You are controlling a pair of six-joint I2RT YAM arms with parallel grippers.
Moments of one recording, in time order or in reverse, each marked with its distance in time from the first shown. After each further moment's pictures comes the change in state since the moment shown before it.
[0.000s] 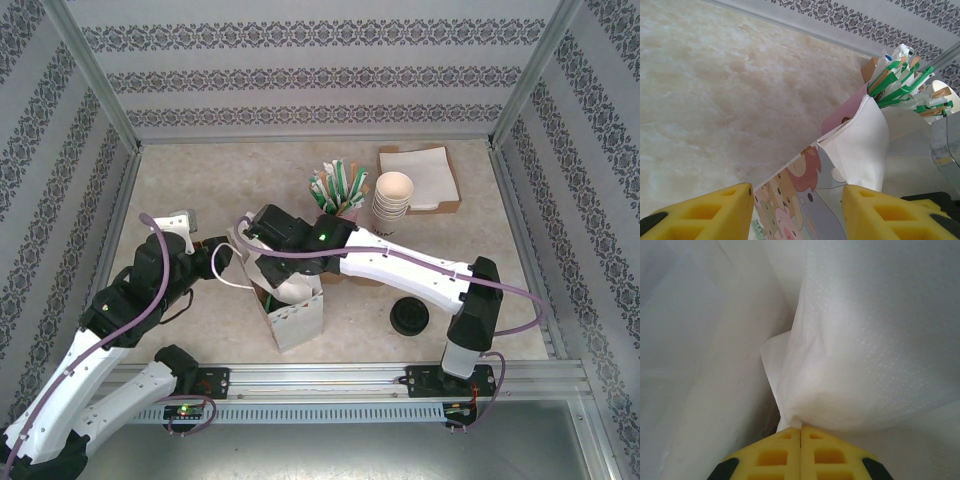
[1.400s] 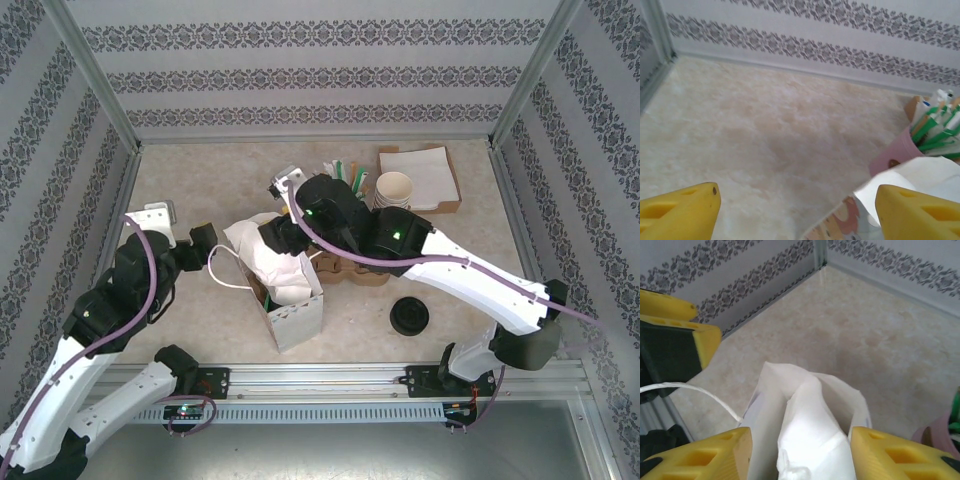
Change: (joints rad) left arm 0.000 -0.014 0.110 -0.036 -0.275 0.196; right arm -0.003 -0.283 0.011 0.170 0.144 -0.060
